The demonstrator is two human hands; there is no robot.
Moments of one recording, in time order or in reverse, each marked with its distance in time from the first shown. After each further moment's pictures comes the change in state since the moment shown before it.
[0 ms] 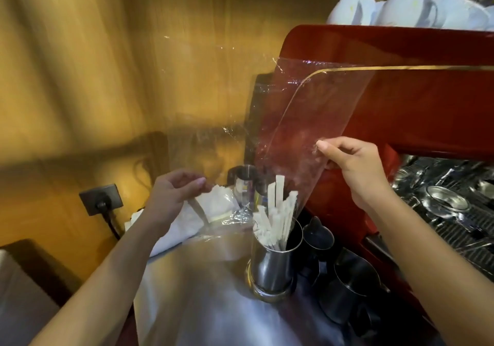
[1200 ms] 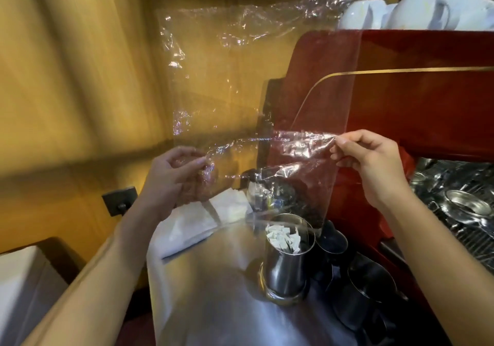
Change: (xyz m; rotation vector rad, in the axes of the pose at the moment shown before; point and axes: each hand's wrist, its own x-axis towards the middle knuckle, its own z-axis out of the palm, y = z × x) left_hand 0.003 0.043 -0.019 -0.081 0.030 -0.027; right_hand 0.000 -0.009 -0.003 0.166 -0.003 0.005
